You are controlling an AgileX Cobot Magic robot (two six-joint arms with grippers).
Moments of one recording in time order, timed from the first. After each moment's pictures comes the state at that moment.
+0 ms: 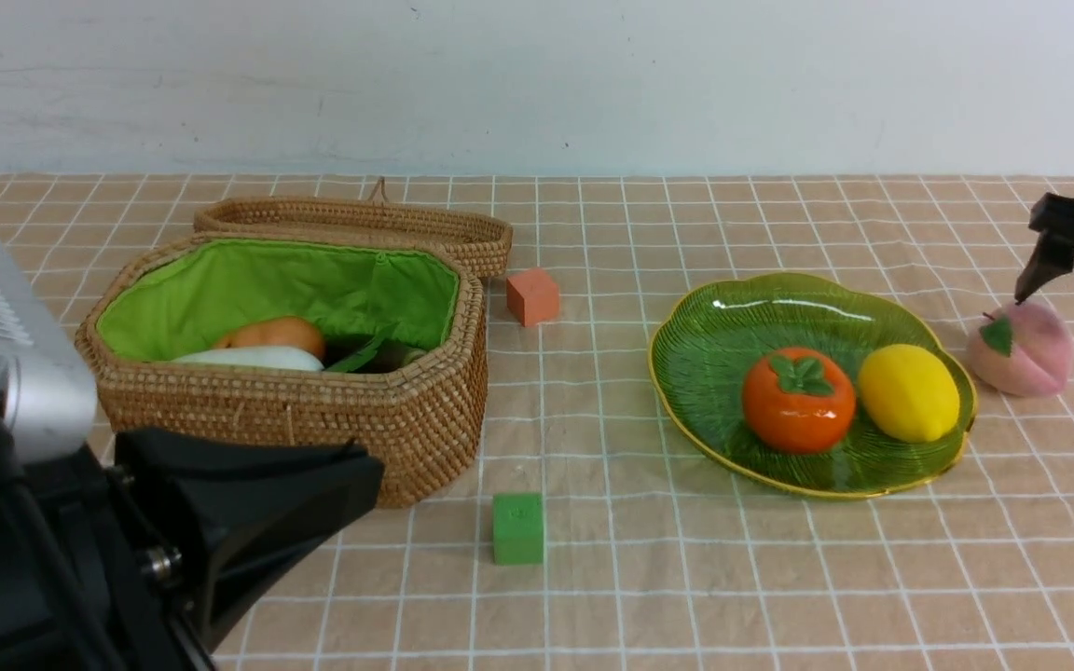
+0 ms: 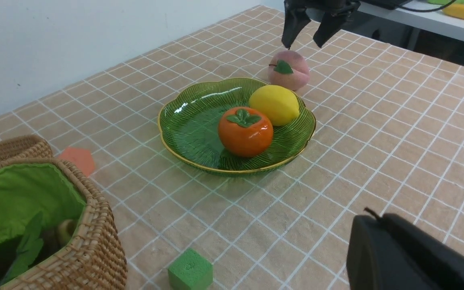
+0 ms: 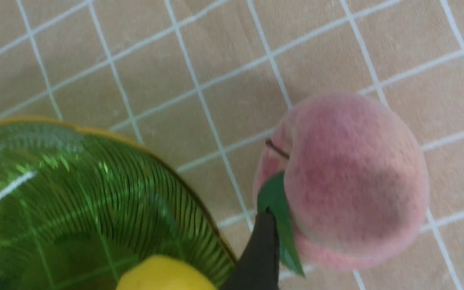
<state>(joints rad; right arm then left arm) -0.24 2.10 -1.83 0.24 0.92 0.09 -0.84 0.71 -0.65 0.05 0.25 -0.05</state>
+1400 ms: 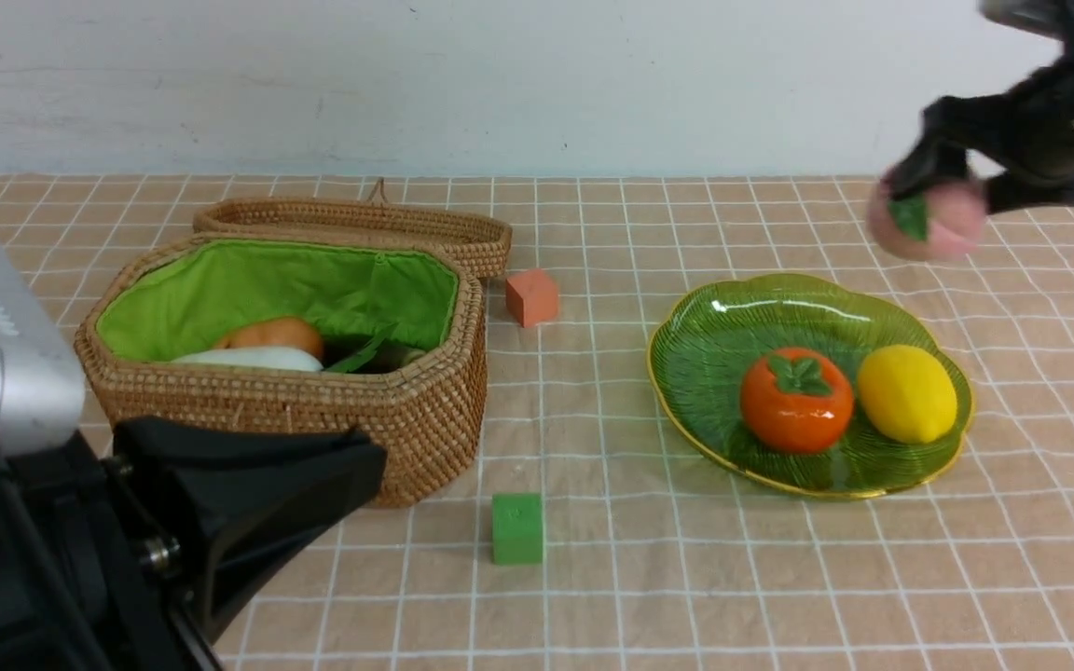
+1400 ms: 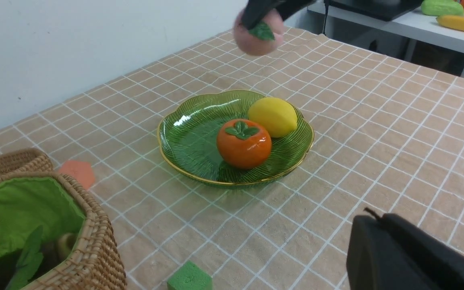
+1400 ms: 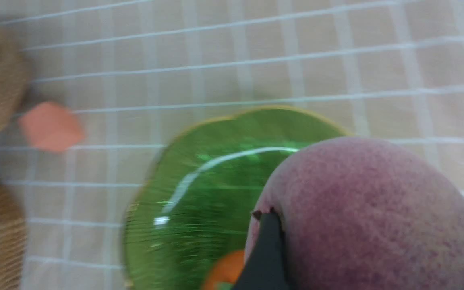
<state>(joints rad) -0.01 1.94 -1.83 0.42 0.89 -0.21 -0.84 0.71 -0.65 0.05 0.22 -0.05</state>
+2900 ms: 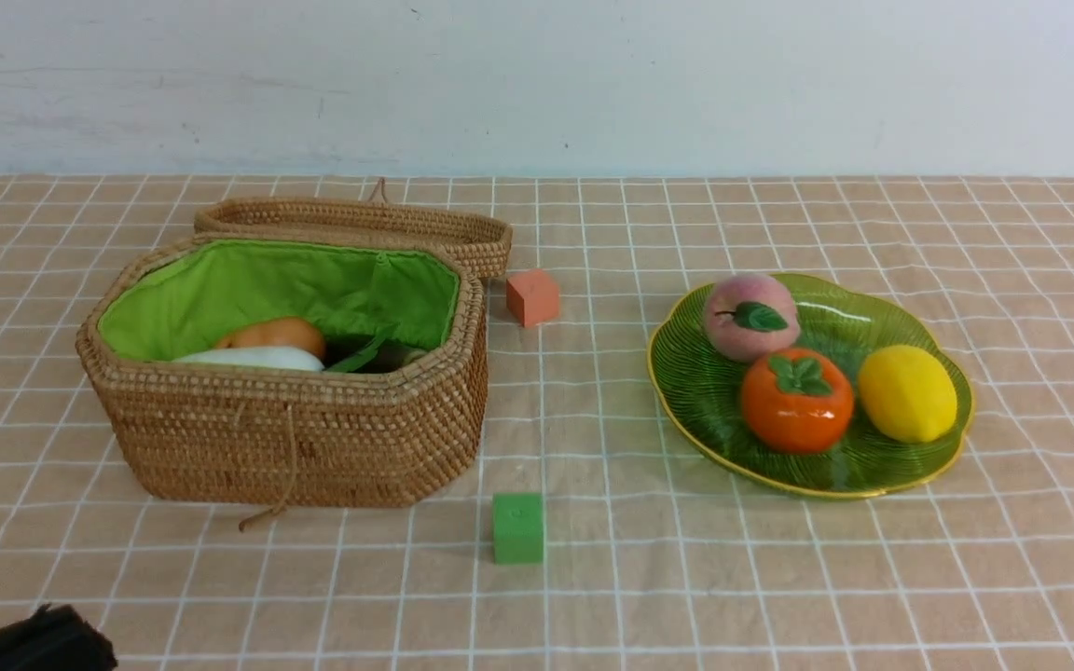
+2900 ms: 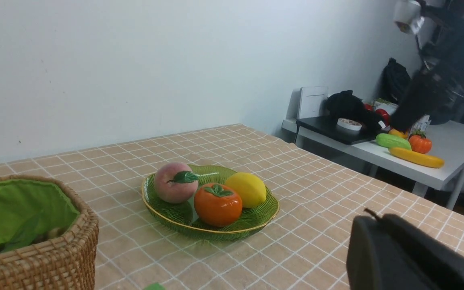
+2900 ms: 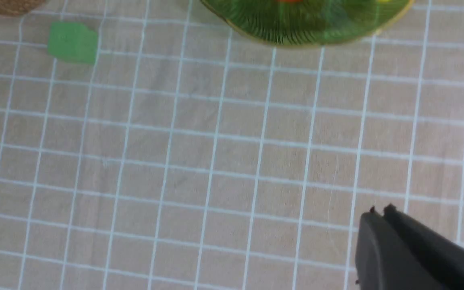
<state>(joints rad) 0.16 0.97 -1.10 0.17 1.25 0.04 -0.84 0.14 -0.29 0.06 0.12 -0.23</state>
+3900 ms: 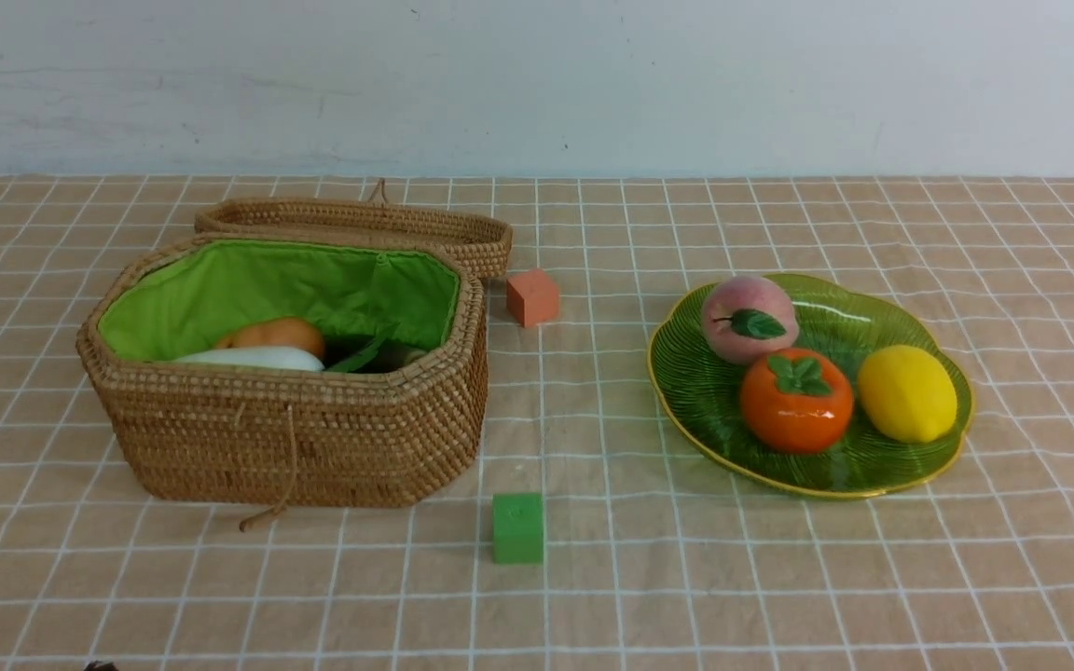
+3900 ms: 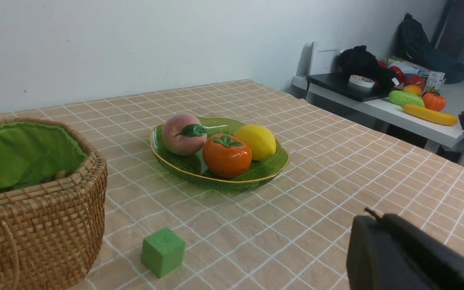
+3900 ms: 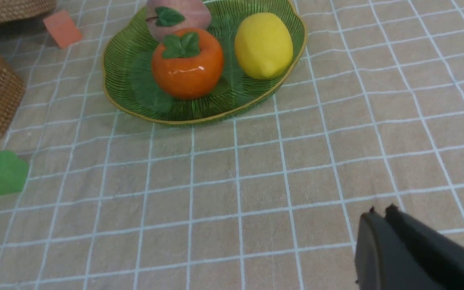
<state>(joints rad) 0.16 0.27 -0.45 -0.10 0.76 0.31 -0.84 0.13 -0.26 0.06 0.20 -0.23</state>
